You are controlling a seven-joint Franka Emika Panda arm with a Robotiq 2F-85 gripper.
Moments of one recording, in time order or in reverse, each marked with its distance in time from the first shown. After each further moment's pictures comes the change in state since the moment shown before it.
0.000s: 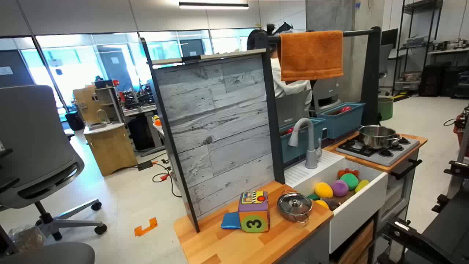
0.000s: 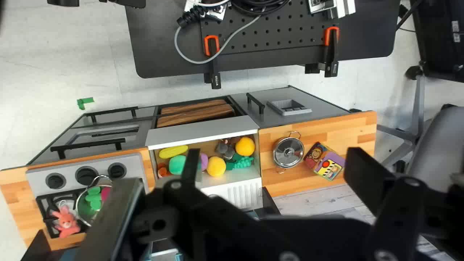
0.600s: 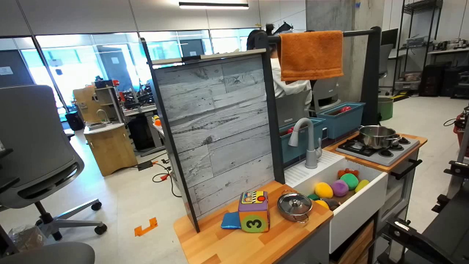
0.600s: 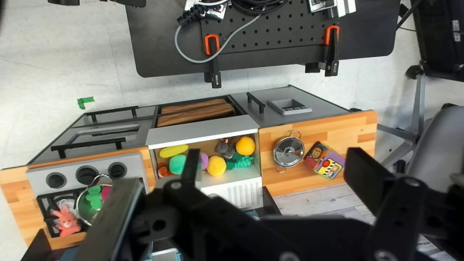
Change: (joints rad) arm 0.000 0.002 0.000 0.002 0.001 0.001 0.000
